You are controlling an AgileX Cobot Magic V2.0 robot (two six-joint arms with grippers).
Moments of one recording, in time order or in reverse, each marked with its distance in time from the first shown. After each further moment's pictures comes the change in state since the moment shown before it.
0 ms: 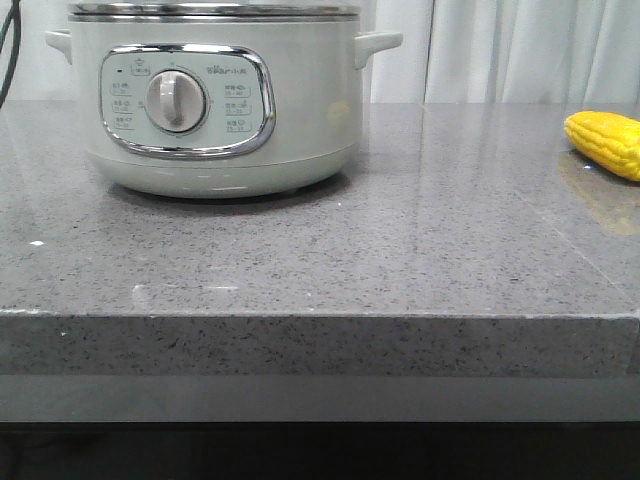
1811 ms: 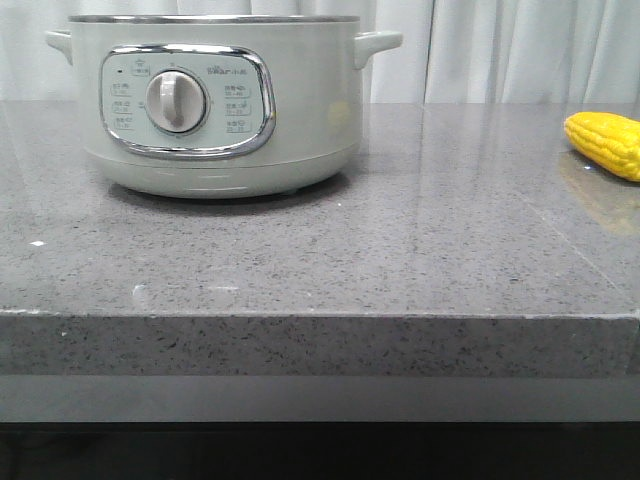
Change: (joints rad) left arm 0.000 -1.136 0.680 0.039 0.367 0.002; right arm -0.080 0.192 -0.151 0.000 0.087 0.008
